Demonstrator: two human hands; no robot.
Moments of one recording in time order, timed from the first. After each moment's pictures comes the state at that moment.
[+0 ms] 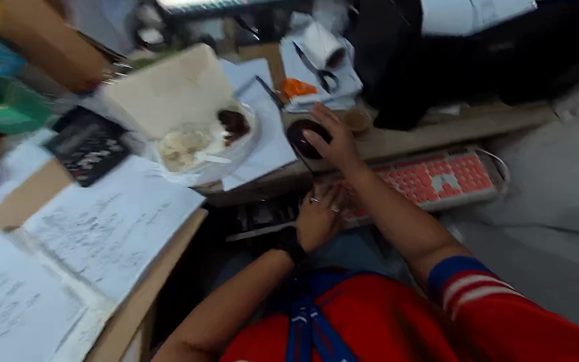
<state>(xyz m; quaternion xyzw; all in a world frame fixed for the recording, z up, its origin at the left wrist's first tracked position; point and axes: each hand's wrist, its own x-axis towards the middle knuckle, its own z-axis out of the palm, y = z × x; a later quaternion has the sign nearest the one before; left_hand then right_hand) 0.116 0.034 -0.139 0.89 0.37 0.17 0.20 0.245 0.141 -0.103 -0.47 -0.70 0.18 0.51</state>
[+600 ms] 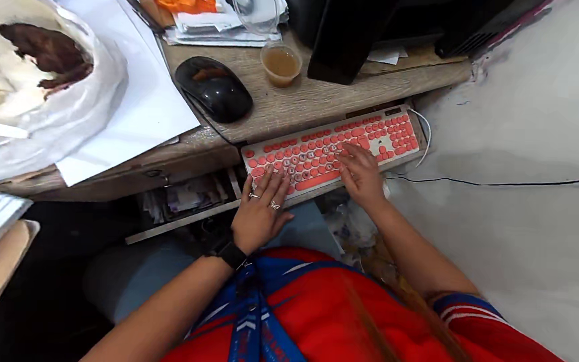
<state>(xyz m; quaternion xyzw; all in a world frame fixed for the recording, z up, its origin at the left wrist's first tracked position) 0.121 0.016 -0.209 0.91 0.32 0.19 0.18 0.399 -0.019 -0.190 -0.65 -0.70 0.06 0.29</state>
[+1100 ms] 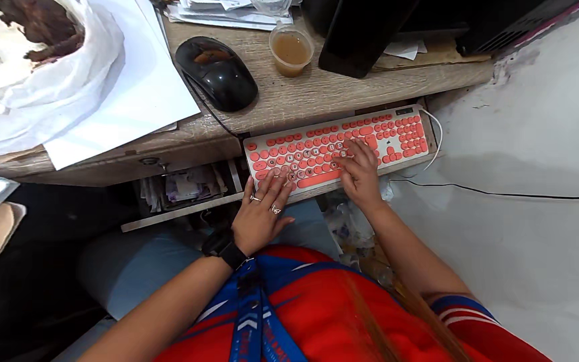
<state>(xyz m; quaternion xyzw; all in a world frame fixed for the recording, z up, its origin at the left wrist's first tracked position) 0.120 0.002 -0.224 0.91 0.32 0.20 0.17 0.396 -0.014 -0.212 -0.63 -0.71 0.04 0.32</state>
